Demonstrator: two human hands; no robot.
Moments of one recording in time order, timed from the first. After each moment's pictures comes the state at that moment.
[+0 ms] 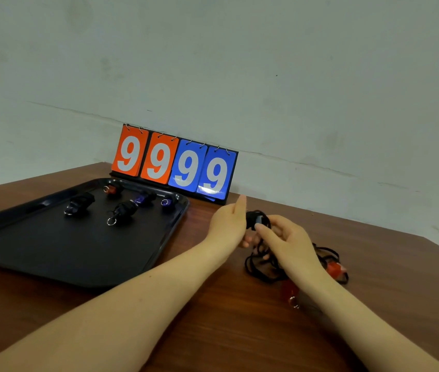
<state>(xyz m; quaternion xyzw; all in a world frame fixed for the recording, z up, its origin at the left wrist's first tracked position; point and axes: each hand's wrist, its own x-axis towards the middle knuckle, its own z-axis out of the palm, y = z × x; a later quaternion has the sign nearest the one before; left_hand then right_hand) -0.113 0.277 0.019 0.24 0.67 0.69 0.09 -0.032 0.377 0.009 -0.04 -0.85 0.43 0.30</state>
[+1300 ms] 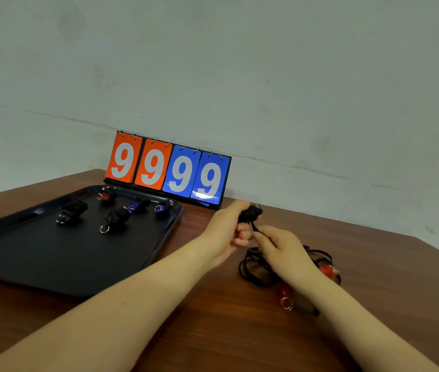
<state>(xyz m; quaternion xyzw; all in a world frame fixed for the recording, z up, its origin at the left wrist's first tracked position) -0.112 0.274 0.029 0.24 0.48 0.78 0.30 -0.034 0.394 0.008 -0.02 -0.92 0.27 0.27</state>
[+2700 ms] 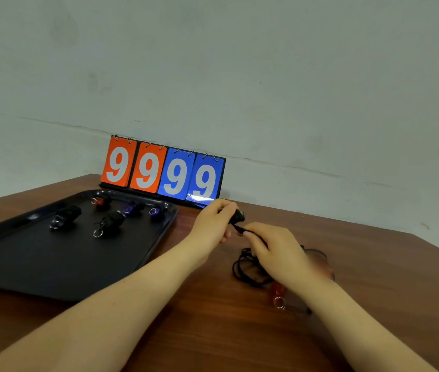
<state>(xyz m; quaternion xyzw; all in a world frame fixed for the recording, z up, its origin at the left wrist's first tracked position) -0.124 0.274 0.022 0.29 0.65 0.70 0.09 -0.028 0.388 0.018 0.02 -0.95 0.14 0.30</state>
